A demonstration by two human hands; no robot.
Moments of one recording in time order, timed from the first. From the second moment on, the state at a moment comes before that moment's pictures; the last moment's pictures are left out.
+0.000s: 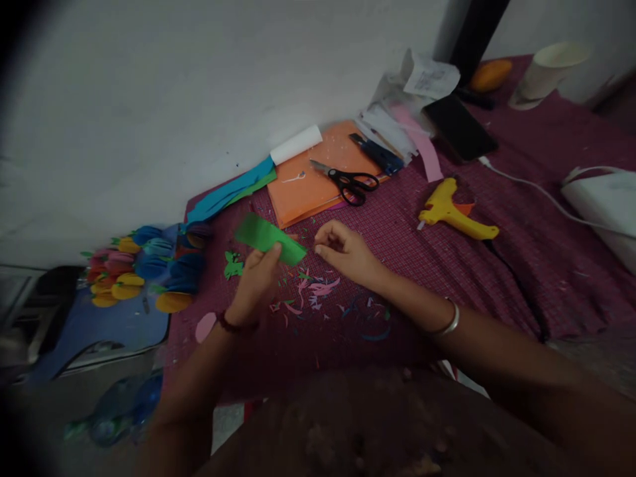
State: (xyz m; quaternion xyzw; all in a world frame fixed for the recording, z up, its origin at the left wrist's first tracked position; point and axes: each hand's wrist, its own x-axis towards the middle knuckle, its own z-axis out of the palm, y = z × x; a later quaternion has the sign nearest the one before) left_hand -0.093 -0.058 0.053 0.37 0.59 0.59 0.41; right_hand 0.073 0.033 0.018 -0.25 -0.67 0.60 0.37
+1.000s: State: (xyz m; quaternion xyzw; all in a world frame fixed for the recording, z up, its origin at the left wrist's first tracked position) left_hand -0.160 0.032 0.061 0.90 0.42 0.08 -0.12; right_hand 0.075 0.075 0.005 -0.28 -0.71 0.58 0.28
